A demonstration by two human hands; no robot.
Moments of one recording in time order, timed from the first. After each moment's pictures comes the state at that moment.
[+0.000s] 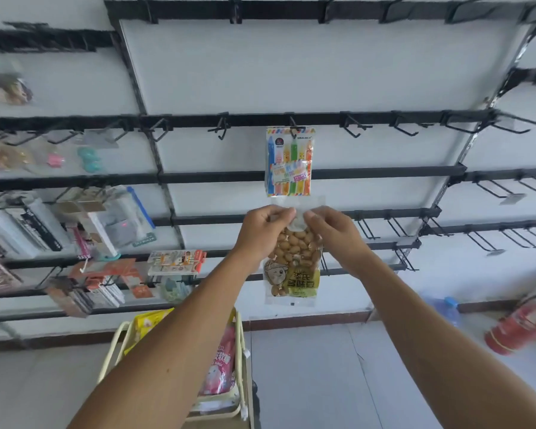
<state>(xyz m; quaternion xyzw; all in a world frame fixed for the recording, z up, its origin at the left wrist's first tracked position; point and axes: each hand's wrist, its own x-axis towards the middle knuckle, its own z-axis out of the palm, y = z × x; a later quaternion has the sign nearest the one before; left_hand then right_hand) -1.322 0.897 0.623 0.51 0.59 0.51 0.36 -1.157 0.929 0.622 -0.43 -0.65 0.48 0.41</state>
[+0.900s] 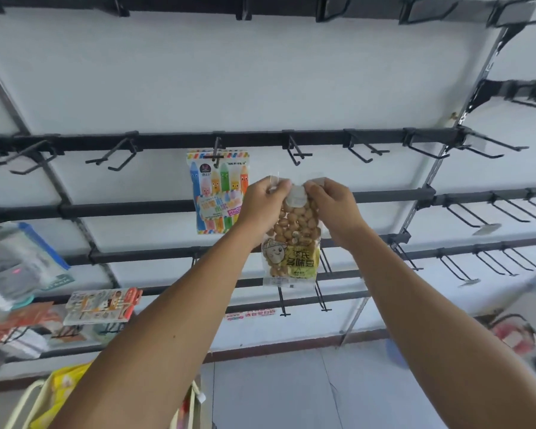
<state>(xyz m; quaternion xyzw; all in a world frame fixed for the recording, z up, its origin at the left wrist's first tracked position) -1.206 1.112 0.657 0.52 0.58 0.54 0.32 -1.061 1.134 0.656 -0.46 -0.62 0.42 0.48</state>
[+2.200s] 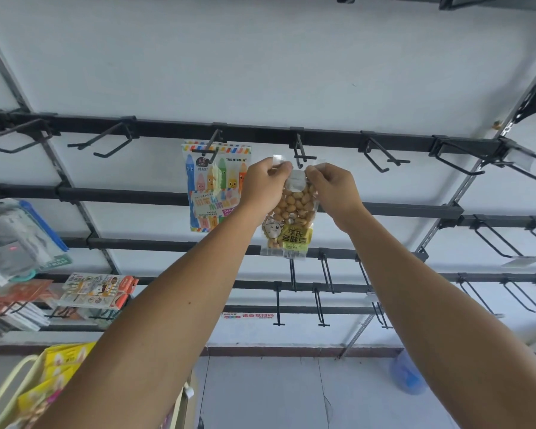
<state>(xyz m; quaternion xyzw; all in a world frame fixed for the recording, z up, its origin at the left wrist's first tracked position) -1.202 1.187 0.652 0.49 0.62 0.56 0.23 -1.061 1.220 0.654 -0.47 -0.66 0.38 0.44</state>
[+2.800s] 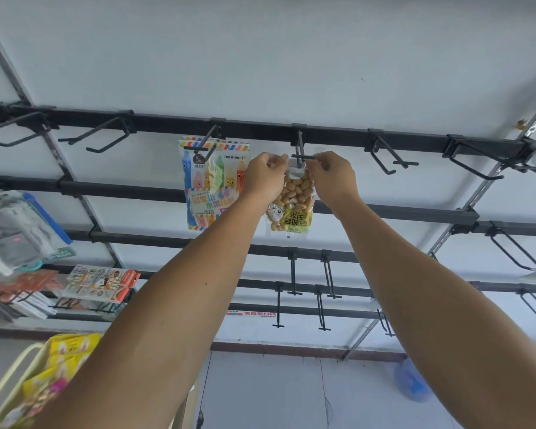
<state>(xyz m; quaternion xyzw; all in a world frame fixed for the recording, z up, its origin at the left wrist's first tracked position) -1.200 1.216 0.653 0.45 0.68 0.52 0.24 -1.071 1.256 0.657 -0.51 -0.69 0.31 0.41</state>
